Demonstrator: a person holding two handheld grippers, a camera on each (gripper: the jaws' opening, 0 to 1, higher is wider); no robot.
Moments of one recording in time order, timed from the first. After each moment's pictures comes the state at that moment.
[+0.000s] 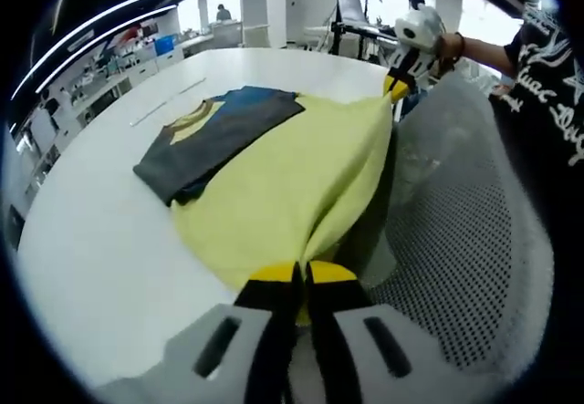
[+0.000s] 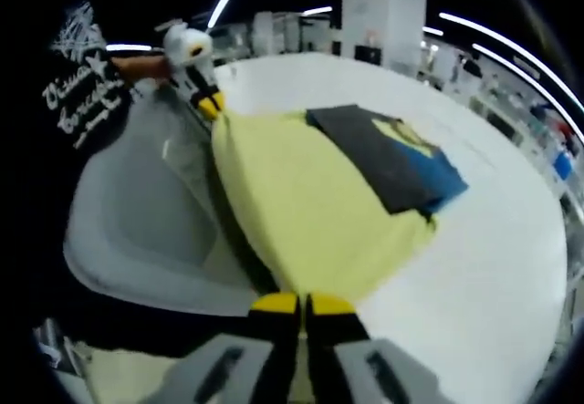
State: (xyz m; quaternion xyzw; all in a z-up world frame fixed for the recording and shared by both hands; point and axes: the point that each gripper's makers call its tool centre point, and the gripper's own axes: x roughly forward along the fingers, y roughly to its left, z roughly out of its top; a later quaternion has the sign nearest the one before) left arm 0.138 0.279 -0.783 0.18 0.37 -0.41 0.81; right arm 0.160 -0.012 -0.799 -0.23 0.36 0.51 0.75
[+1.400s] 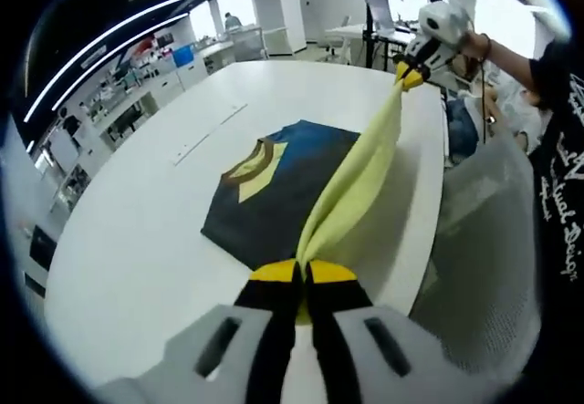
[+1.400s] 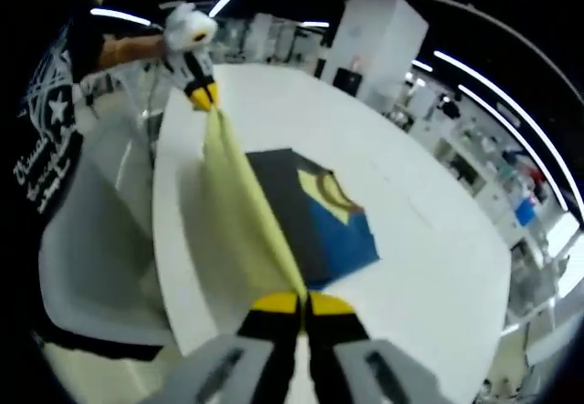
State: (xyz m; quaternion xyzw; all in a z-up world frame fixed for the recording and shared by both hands) left arm 0.268 0.287 -0.710 0.23 0.33 -0.36 0.84; right arm 0.297 -0.004 -0.717 -0.31 0.28 0.44 0.79
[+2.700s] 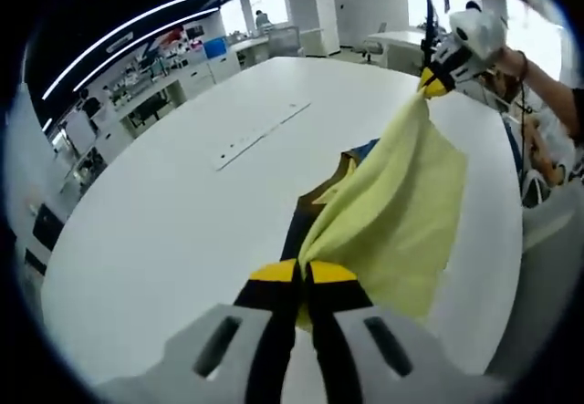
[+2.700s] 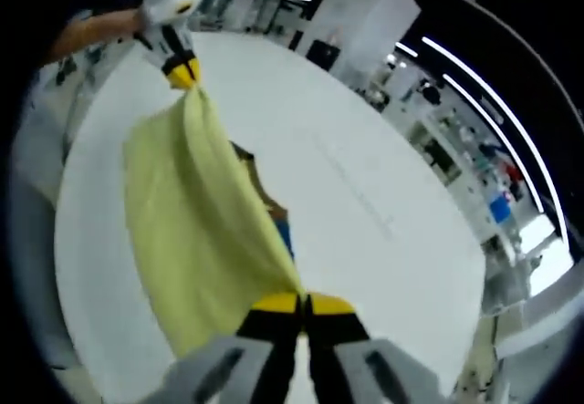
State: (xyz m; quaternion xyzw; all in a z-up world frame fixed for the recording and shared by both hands) left arm 0.430 0.312 -0.751 0.20 0.34 -0.30 0.87; right arm 0.464 0.024 -0.749 -0.37 0.30 0.36 0.80
